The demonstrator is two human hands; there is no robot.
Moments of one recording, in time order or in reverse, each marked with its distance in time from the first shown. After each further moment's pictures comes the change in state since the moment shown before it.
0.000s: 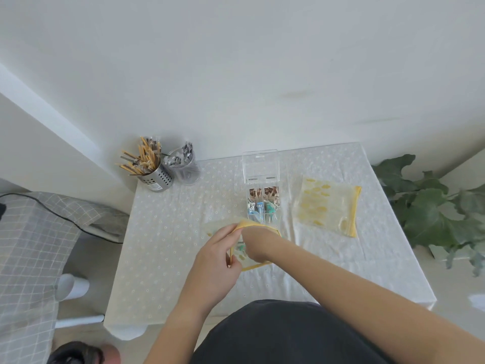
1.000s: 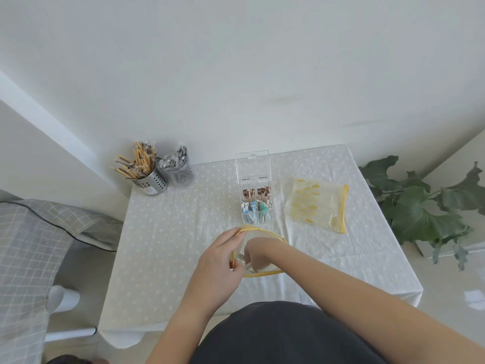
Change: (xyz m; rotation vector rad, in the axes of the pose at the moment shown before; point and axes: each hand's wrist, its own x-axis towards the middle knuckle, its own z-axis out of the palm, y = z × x) left_hand -0.019 -0.001 0.015 0.044 -0.011 0.064; right_hand -0.010 0.004 0.030 0.038 -0.232 -0.004
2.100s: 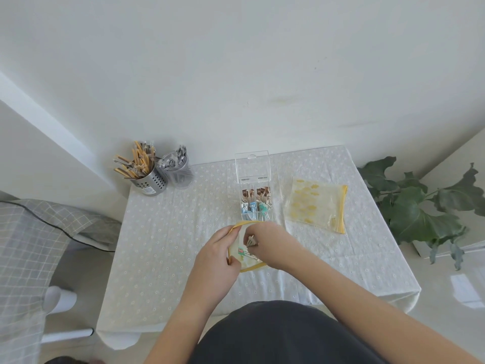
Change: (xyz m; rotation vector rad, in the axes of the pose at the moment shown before) left_hand 0.006 -0.002 -0.003 0.010 0.023 -0.032; right_hand -0.076 0.002 -0.007 0.444 0.666 -0.018
